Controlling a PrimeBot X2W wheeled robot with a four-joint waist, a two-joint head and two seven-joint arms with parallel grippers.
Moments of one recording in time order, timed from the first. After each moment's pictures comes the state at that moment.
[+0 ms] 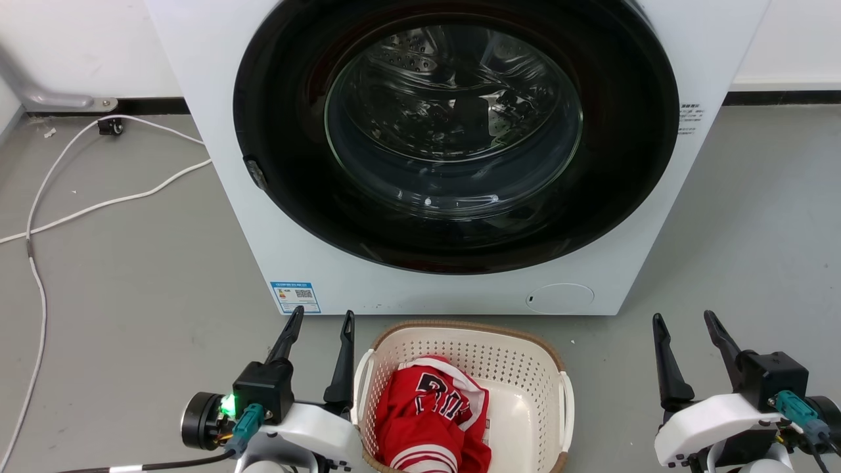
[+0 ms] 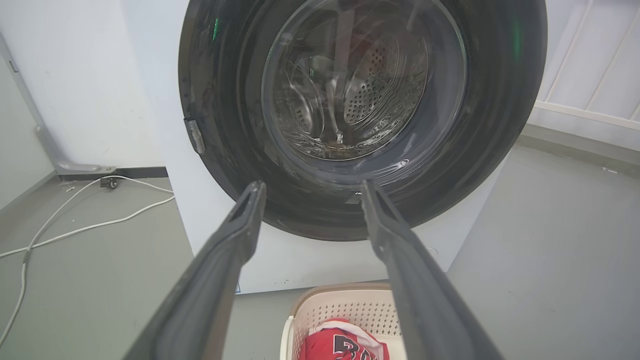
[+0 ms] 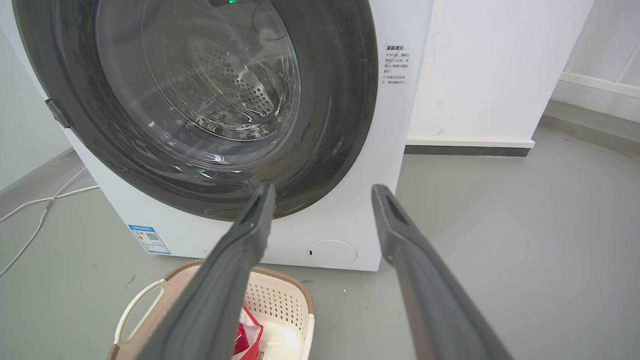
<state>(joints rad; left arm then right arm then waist) -0.09 0.05 -0.19 0.24 -0.14 -0.02 -0.26 -0.05 -0.05 -0.05 0.22 0.04 0.13 -0.17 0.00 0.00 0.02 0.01</state>
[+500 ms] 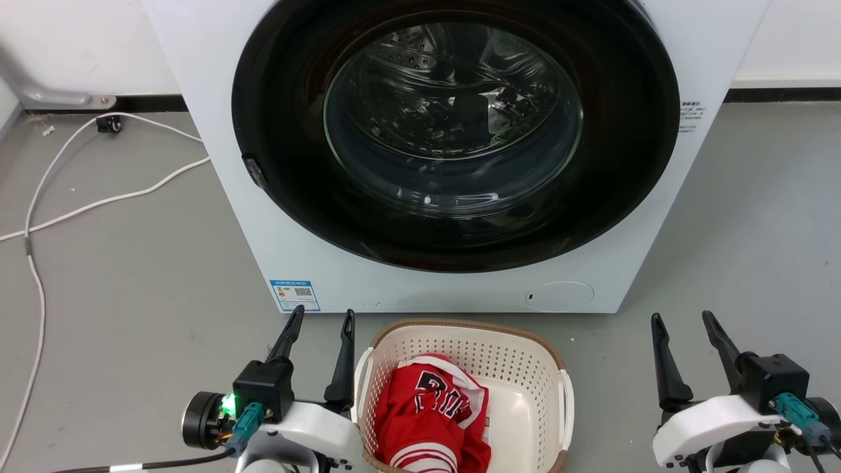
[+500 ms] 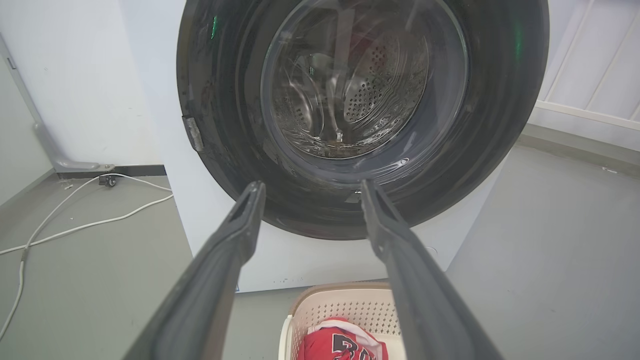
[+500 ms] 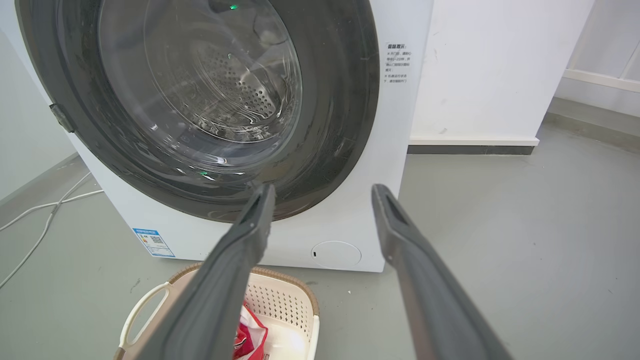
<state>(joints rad) -0.10 0.05 -0.20 0.25 -0.14 -0.02 -0.26 -0.05 -0.05 -0.05 0.23 0.06 0.13 -0.19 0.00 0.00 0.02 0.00</state>
